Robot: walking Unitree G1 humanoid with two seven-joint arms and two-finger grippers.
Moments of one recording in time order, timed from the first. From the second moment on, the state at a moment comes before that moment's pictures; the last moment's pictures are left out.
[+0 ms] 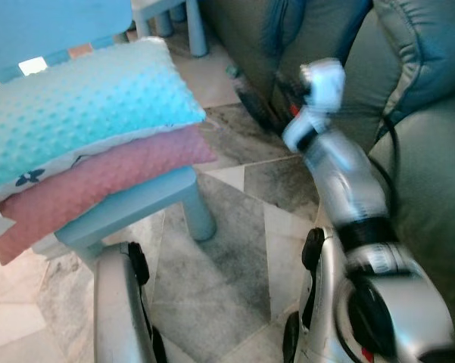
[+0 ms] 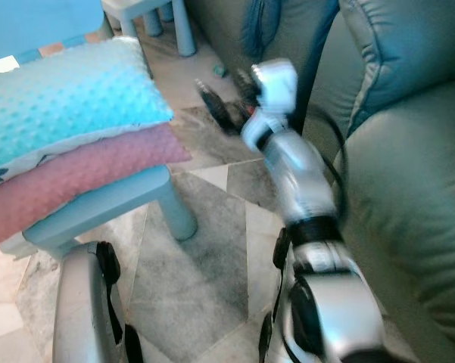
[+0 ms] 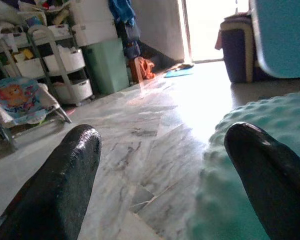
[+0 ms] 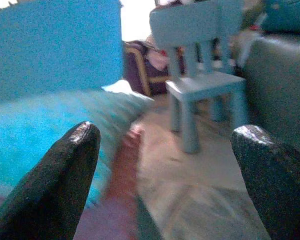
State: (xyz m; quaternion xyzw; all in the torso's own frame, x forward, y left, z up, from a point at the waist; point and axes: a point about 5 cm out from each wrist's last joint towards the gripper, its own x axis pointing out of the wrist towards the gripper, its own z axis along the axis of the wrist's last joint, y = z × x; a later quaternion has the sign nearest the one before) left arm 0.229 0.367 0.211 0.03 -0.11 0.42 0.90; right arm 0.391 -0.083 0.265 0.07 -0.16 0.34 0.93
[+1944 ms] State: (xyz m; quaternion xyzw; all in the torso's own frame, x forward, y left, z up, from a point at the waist) left arm 0.348 0.362 0.253 -0.31 -0.10 0.07 0.94; right arm 0.410 -0.045 0.308 0.09 -0.16 0.35 0.92
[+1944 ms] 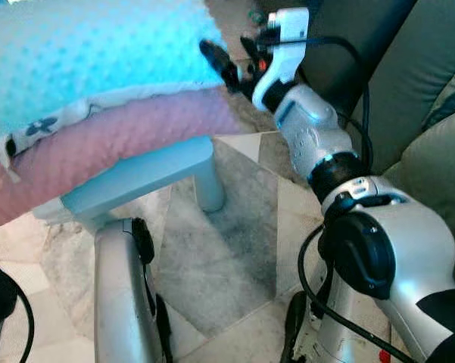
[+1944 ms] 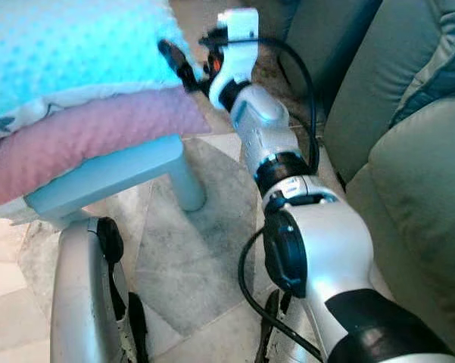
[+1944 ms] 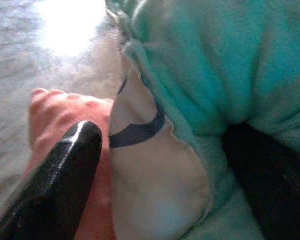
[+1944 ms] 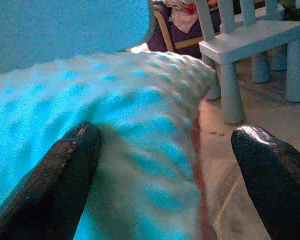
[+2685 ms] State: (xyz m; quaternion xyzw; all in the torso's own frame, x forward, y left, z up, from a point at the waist) left arm 0.347 0.340 0.247 -0.28 -0.07 0.02 0.96; right arm 0.396 0.004 0.286 0.19 -0.09 0.42 0.88
